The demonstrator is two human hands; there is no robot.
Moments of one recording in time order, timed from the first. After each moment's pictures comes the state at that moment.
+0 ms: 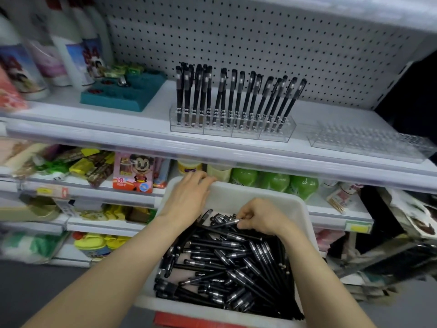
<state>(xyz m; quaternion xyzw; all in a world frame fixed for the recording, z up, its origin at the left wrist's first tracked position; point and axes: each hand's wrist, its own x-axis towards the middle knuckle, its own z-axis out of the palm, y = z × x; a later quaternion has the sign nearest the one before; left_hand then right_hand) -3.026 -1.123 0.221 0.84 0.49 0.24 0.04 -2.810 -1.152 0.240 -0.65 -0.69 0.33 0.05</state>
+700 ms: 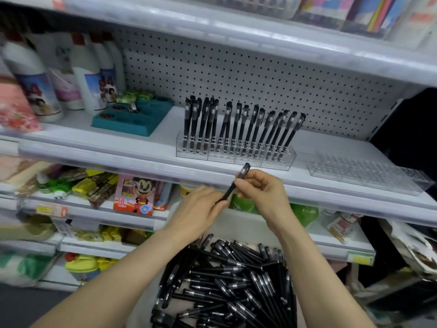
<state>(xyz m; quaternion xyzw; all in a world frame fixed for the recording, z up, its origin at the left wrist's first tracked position) -3.020 -1.114 0.257 0.84 0.43 0.32 0.07 -2.843 -1.134 0.323 -0.51 -0.54 0.43 0.51</state>
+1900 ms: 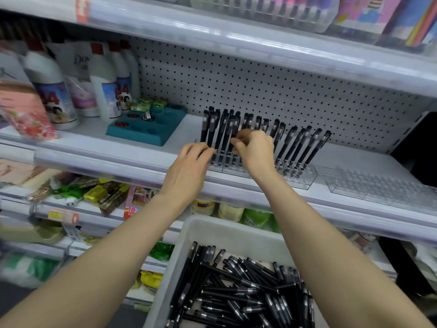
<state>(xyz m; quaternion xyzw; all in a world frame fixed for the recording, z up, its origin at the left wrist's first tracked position) -3.068 -1.037 0.309 0.78 0.51 0.34 -0.11 -2.903 -1.014 0.378 -0.61 -0.67 0.09 0.40</state>
